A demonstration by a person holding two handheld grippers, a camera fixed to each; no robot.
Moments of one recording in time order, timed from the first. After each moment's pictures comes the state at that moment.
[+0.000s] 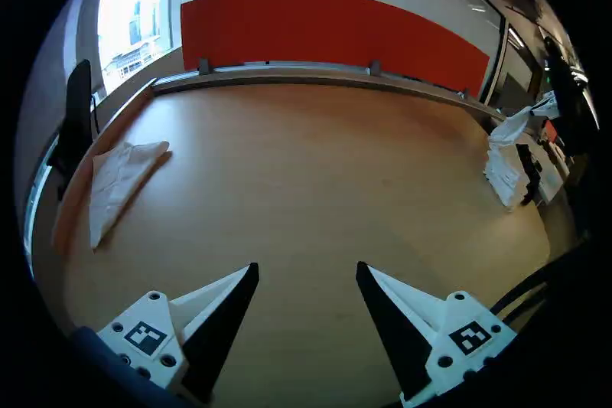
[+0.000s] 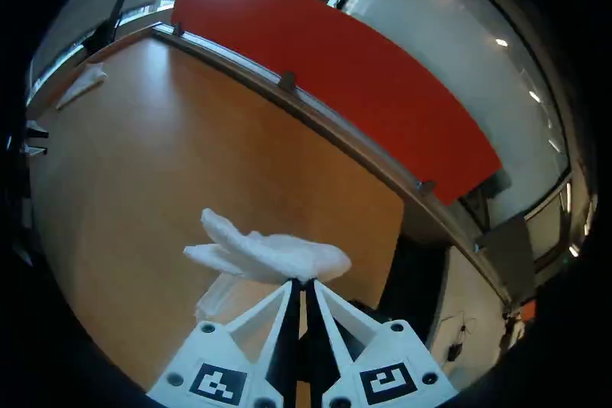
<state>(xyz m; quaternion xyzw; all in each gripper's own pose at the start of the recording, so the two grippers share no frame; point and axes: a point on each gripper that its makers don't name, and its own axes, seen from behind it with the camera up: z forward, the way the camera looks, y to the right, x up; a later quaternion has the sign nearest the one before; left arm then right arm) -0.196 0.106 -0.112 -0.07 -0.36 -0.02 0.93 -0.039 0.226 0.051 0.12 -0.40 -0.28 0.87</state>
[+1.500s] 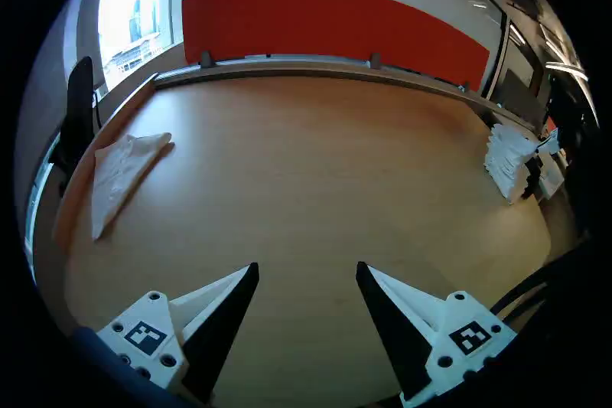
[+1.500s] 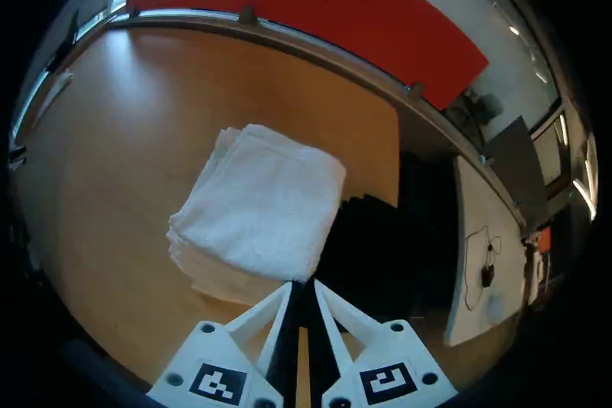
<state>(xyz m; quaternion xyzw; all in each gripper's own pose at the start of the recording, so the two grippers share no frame) -0.205 0.102 -0.127 -0.06 -0.38 -0.02 0.92 -0.136 0.296 -0.020 0.04 -0.49 -0.20 0.85</state>
